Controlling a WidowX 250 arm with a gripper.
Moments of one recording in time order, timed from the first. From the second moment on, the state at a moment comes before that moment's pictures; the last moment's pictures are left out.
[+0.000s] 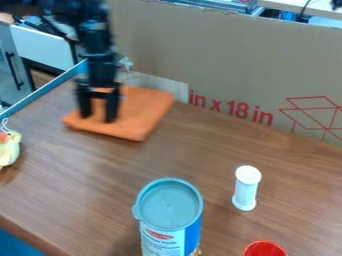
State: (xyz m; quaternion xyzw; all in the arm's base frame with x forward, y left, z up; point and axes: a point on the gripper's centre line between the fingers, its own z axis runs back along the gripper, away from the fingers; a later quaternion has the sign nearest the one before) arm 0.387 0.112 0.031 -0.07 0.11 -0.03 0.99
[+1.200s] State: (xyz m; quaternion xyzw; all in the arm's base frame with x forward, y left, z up) arm 0.354 -0.038 0.030 -0.07 0.20 -0.14 0.97
